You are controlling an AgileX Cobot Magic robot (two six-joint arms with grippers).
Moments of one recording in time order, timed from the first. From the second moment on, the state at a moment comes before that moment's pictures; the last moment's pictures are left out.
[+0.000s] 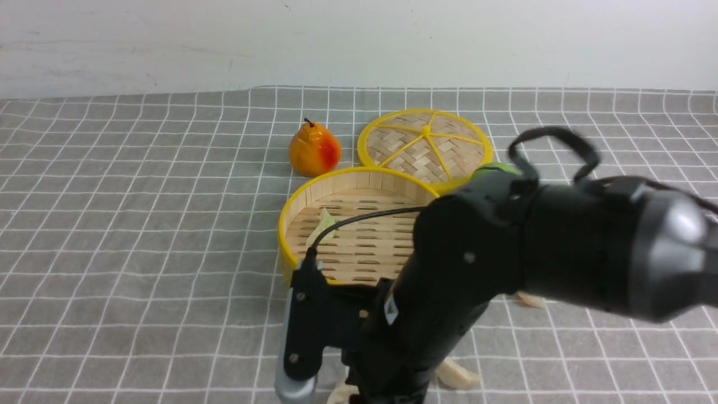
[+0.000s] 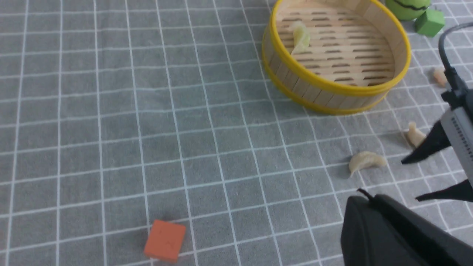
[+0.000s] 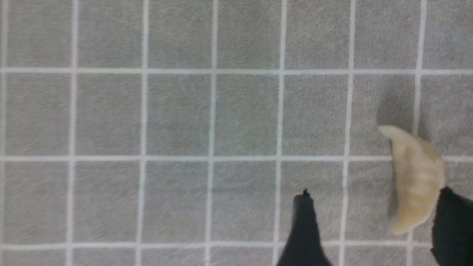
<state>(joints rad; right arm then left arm) 0.86 1.78 -1.27 0.26 0.81 -0.78 -0.41 0.55 -0.96 0.06 1.12 -0.28</state>
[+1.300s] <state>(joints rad) 0.61 2.09 -1.99 0.09 1.02 -0.13 -0.41 0.51 -0.87 0.01 1.13 -0.24</state>
